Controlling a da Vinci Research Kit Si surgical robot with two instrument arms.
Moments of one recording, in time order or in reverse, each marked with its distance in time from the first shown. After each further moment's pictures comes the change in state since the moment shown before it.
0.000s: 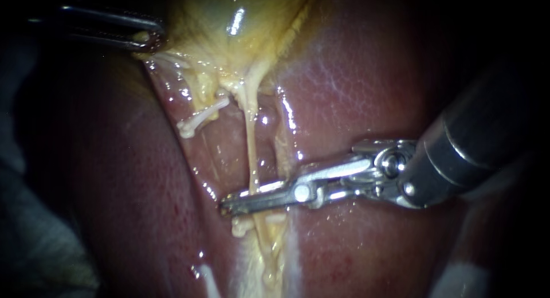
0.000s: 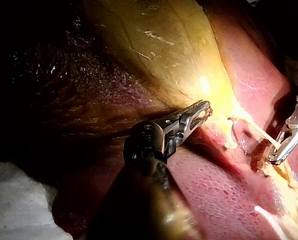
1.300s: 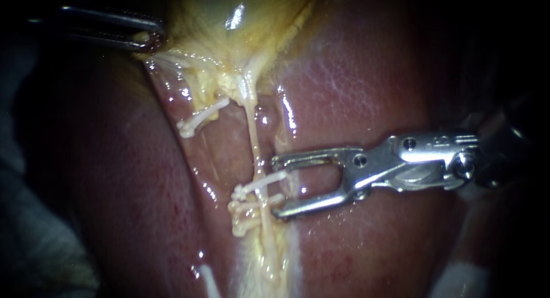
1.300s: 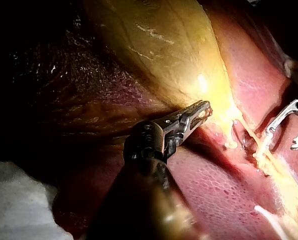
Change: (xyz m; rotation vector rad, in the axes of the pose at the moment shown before) right arm -0.002 0.000 -0.005 -0.014 -0.036 -0.686; left arm 0.000 0.000 0.000 0.001 0.000 0.000
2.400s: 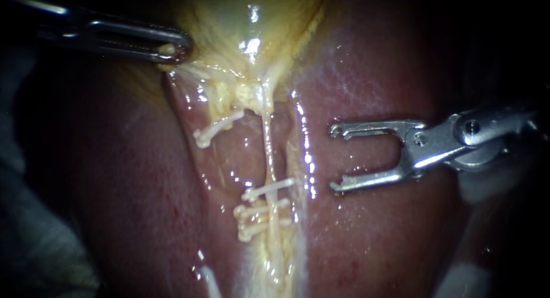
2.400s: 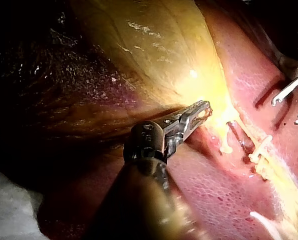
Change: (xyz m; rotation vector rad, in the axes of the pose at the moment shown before) right arm 0.002 -0.001 -0.008 -0.112 -0.135 -0.189; left arm -0.001 0.000 0.006 -0.007 -0.003 0.009
